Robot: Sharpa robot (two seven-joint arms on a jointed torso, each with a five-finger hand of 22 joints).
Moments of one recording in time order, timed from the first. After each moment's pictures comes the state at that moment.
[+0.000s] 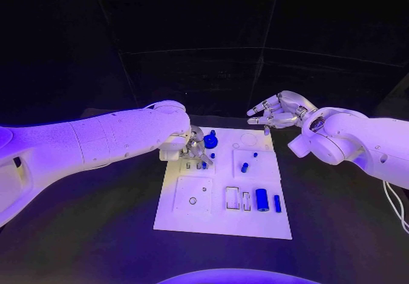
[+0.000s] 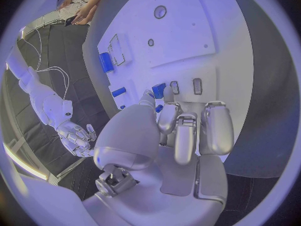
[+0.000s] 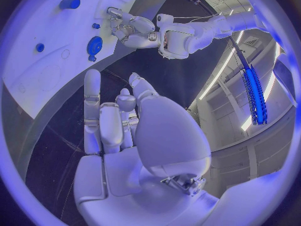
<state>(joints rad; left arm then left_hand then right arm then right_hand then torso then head) 1.40 -0.47 -0.20 1.20 -0.90 0.32 -0.59 1.34 0.13 -0.09 0.23 0.10 0.87 0.06 0.58 0.63 1.35 0.00 1.27 1.20 1.46 -0.06 1.57 1.31 0.08 1.40 0.05 1.40 1.26 1.35 -0.82 -0.10 1.46 -0.65 -0.29 0.07 1.42 -0.04 0.04 0.03 0.27 0.99 0.14 0.11 0.07 1.27 0.05 0.96 1.05 1.46 -0.03 1.26 1.16 0.18 1.11 0.08 0.89 0.43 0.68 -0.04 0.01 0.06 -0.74</state>
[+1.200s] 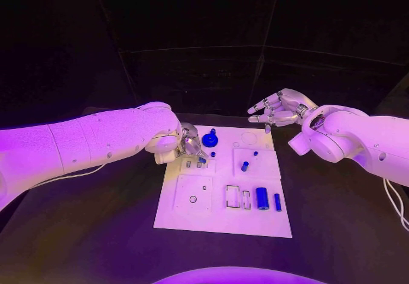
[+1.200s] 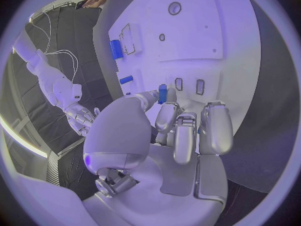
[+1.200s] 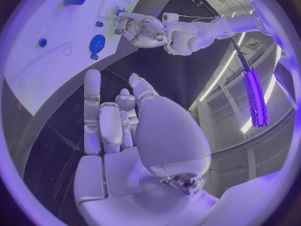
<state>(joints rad) 1.40 -0.58 -0.20 1.31 -0.79 0.15 -0.56 1.25 -0.09 0.54 0.20 0.14 0.85 0.07 0.59 0.70 1.37 -0.01 1.25 1.19 1.47 -0.07 1.57 1.31 0.08 1.39 0.05 1.40 1.29 1.35 -0.81 -0.10 1.44 -0.67 -0.29 0.07 1.41 -0.04 0.04 0.03 0.29 0.99 0.15 0.11 0.07 1.26 0.05 0.96 1.05 1.46 -0.03 1.25 1.15 0.18 1.11 0.08 0.89 0.43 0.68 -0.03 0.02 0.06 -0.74</state>
